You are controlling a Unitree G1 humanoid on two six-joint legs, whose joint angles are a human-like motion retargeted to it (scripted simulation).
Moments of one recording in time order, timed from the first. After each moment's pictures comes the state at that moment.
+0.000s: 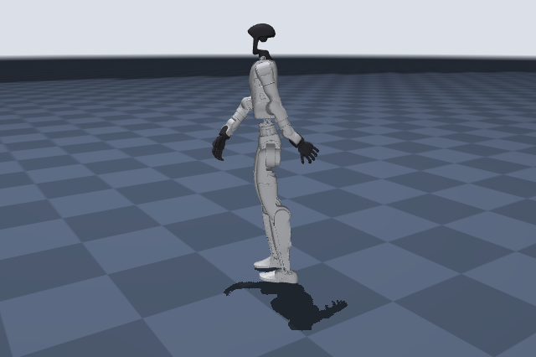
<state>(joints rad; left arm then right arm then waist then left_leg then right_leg) 0.30 0.02 0.35 1.70 0.16 0.41 -0.19 -0.46 0.01 0.20 1.26 -0.50 -0.08 0.38 -0.04 0.04 -0.12 -0.02 -0.01 0.11 -0.03 -0.28 -0.09 -0.11 -0.07 -0.29 0.04 0.04 0.03</state>
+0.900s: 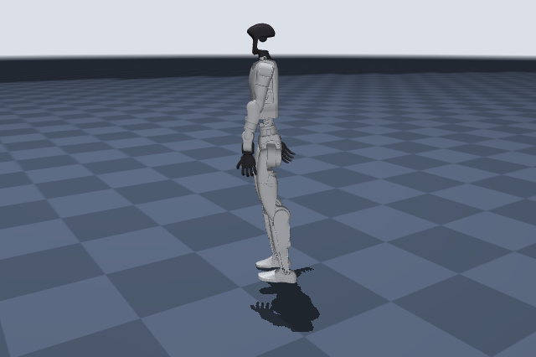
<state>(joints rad) -0.29 -0.01 0.09 1.55 0.25 0.22 -0.21 0.08 -0.18 0.07 1.70 -0.57 0.28 0.07 0.02 0.01 -0.12 -0.04 -0.03 0.07 -0.02 -0.26 -0.08 -0.07 -0.10 -0.36 0.02 0.03 0.02</state>
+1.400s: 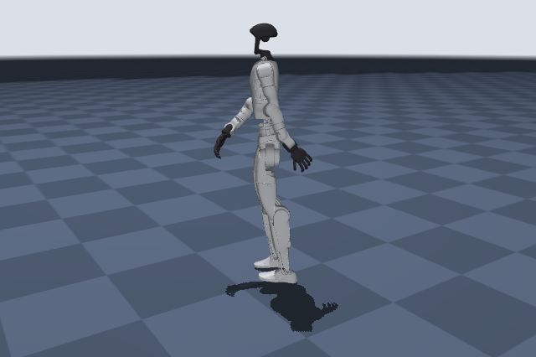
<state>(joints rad) 0.22 0.04 0.30 1.70 -0.02 0.37 0.02 -0.32 -0.04 0.35 1.06 -0.74 -0.24 0.25 -0.04 0.00 -0.14 -0.01 -0.01 0.11 -0.03 -0.28 -0.09 -0.09 -0.07 -0.29 0.04 0.04 0.03</state>
